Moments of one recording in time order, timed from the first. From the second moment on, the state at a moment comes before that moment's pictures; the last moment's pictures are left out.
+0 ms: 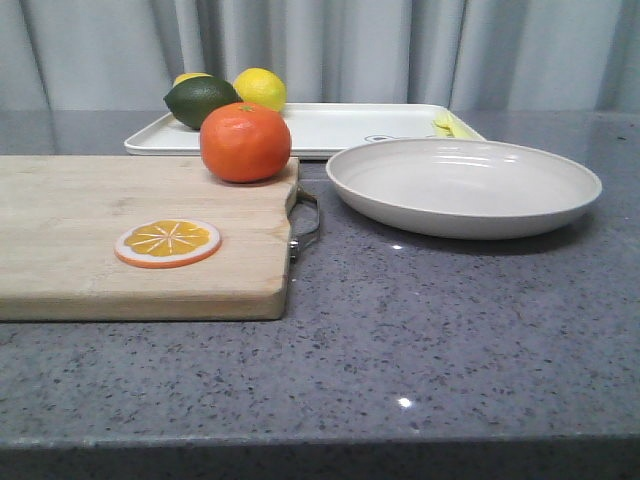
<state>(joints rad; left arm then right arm) -0.13 -0.01 0.00 0.07 0.09 -0.05 0.05 -0.01 0.03 -0.09 0.08 0.06</state>
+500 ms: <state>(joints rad) -0.13 0.02 -0.15 -0.10 0.20 -0.05 0.05 0.01 -0.20 0.01 0.27 0.06</state>
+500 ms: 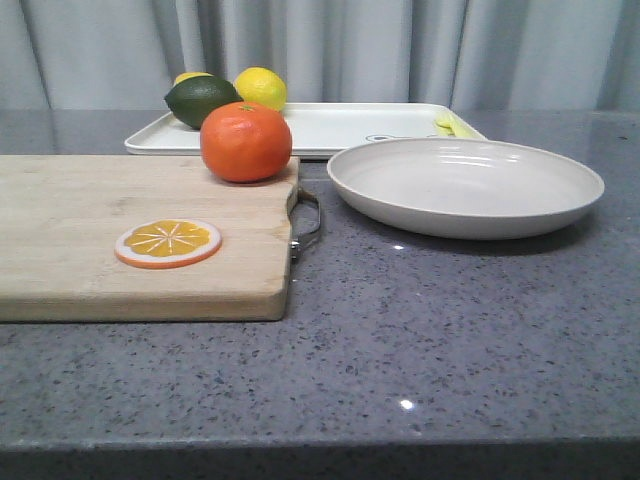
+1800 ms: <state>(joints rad) -0.13 0.72 -0.81 -0.16 0.72 0.10 0.05 0.37 -0.65 0.02 0.65 0.06</state>
